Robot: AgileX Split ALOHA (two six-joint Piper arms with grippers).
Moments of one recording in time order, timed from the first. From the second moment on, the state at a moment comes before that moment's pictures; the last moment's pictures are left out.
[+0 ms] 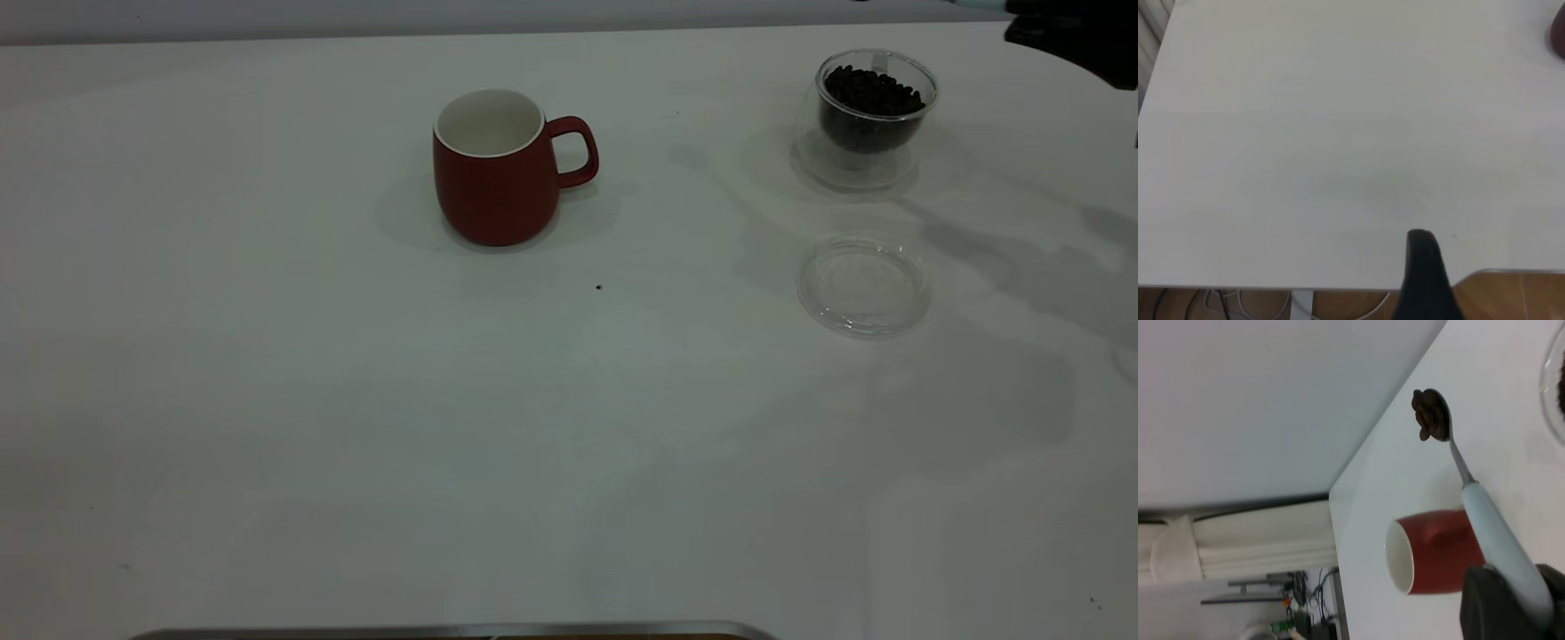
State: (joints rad) left arm 0.02 -0.02 -0.49 0.04 1.14 -0.01; right arm -0.31 2.24 -0.97 1.77 1.13 -1.22
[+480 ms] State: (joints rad) left arm 0.02 -0.02 -0.49 0.04 1.14 -0.01; right arm -0.13 2.24 -0.97 1.77 1.13 -1.23
